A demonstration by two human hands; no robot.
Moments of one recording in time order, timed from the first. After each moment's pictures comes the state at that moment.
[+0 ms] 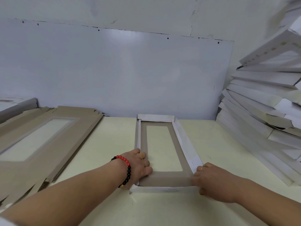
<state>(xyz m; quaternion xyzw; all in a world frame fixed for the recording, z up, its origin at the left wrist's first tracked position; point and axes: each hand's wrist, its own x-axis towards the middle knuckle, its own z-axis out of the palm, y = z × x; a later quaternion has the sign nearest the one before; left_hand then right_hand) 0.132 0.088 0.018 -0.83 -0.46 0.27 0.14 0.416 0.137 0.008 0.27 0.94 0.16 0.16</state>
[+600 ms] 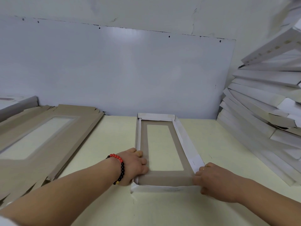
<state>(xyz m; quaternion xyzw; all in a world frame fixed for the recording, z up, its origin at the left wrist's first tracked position) 0.112 0.091 0.011 -0.86 -0.45 0.22 0.12 0.417 0.139 0.006 0.28 0.94 0.14 0.14</state>
